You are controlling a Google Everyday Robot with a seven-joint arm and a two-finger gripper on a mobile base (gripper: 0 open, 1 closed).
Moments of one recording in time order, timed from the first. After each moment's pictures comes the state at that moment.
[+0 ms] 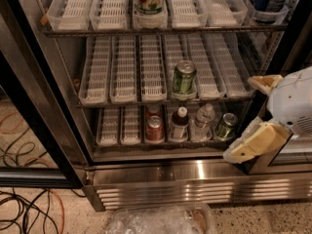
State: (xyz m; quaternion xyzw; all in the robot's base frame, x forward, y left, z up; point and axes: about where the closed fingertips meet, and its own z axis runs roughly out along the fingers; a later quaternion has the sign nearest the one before) arm 0.418 -0.168 0.921 -0.52 0.78 0.08 0.35
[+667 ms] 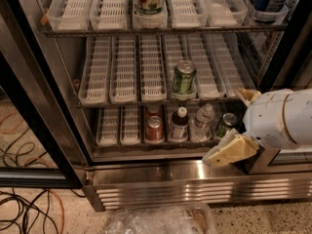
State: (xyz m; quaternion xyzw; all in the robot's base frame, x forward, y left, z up) arm 0.431 -0.145 0.882 -0.49 0.78 0.07 0.38
